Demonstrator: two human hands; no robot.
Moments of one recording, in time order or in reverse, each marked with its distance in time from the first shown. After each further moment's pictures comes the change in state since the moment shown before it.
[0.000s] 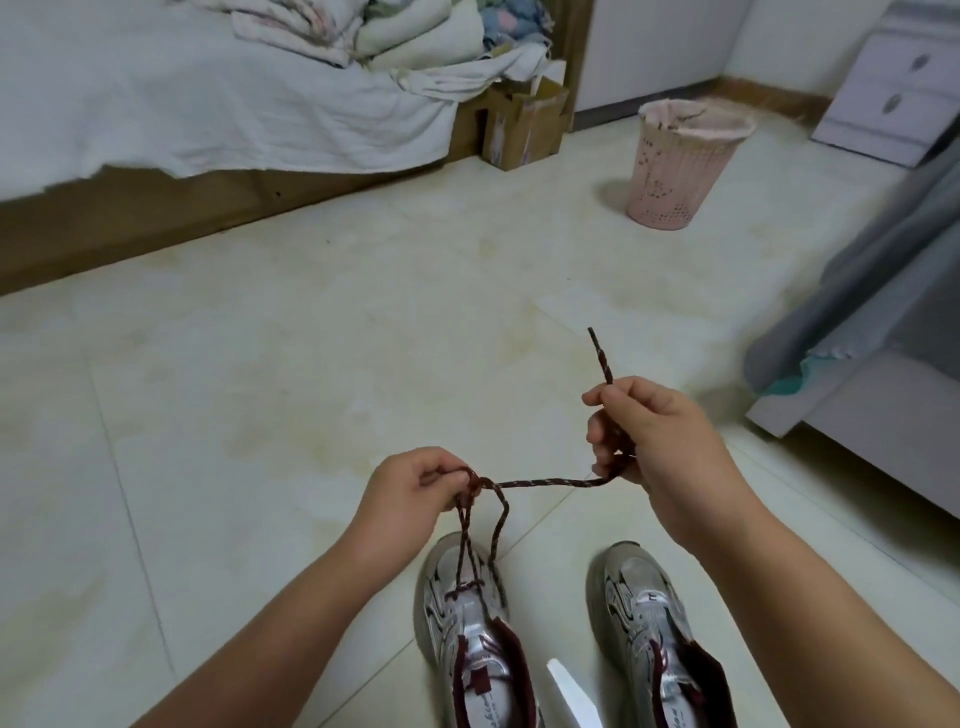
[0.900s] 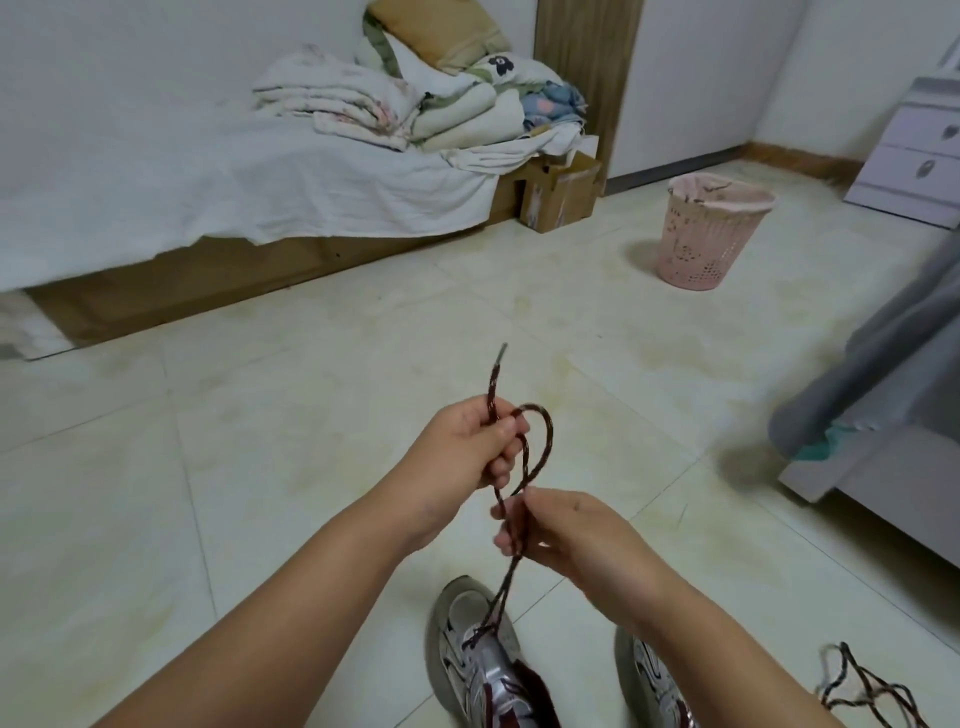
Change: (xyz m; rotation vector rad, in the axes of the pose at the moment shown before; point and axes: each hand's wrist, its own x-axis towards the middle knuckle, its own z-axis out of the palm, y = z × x) left_hand -0.018 0.109 -0.027 -0.272 -0.151 0.094; right_hand -0.030 -0.008 0.052 -0.030 -0.468 0.184
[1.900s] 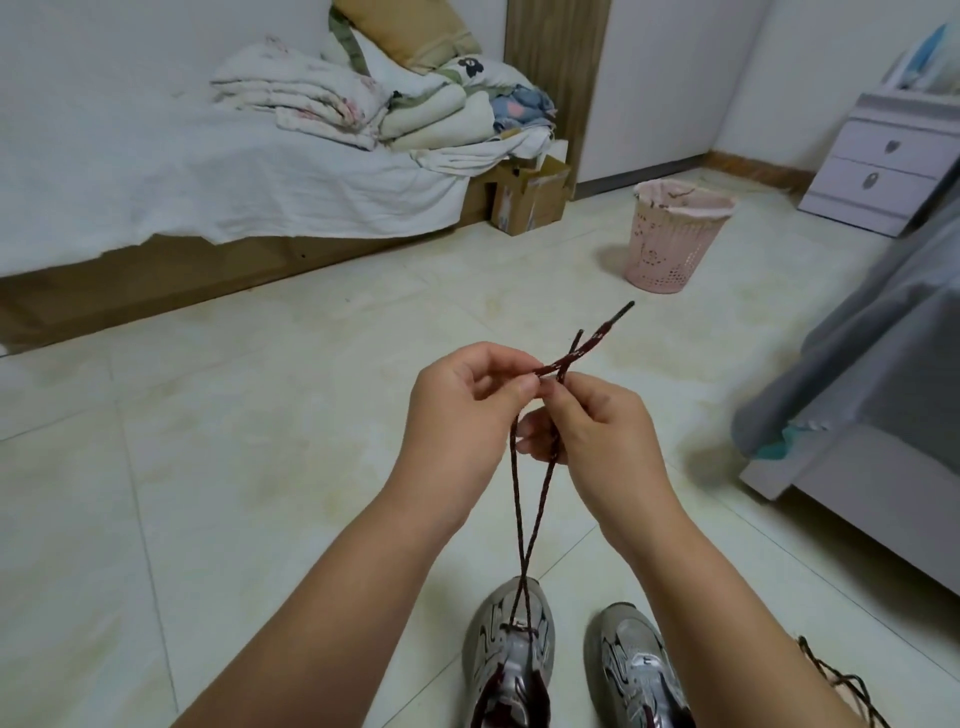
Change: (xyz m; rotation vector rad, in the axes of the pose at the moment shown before) left_hand 0.006 0.035 0.041 -0.012 0.241 0.264; right_hand -0.001 -0.058 -0.016 -0.111 0.438 -0.454
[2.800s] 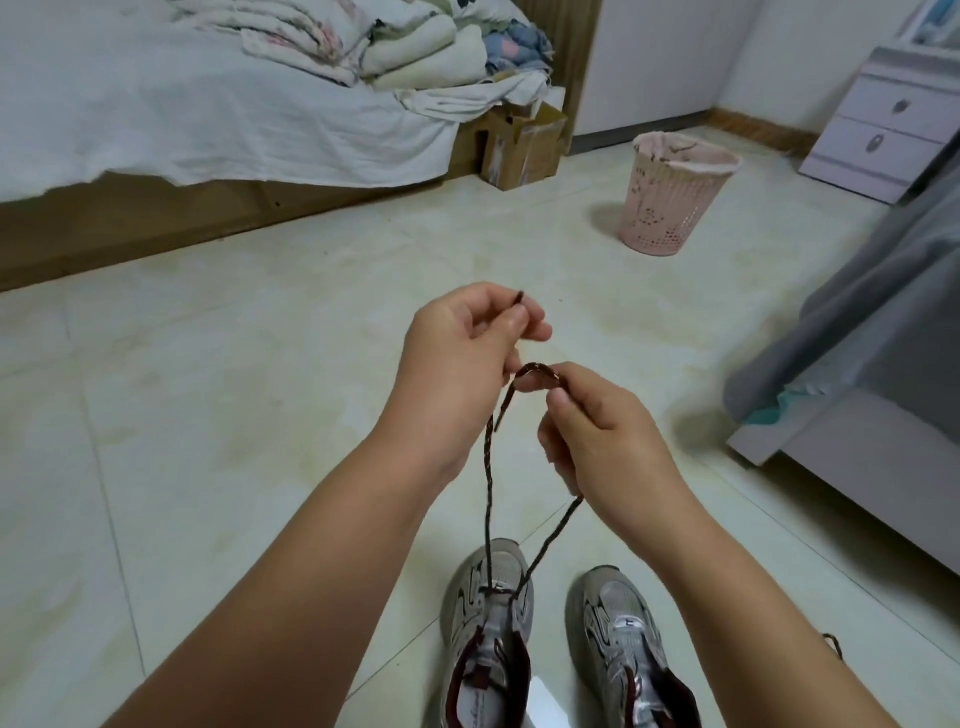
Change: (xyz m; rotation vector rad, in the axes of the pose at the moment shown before) left_hand 0.014 -0.016 0.008 -0.002 0.002 -0.071; right_hand -0.006 0.034 -0.017 -0.241 -0.118 -0.017
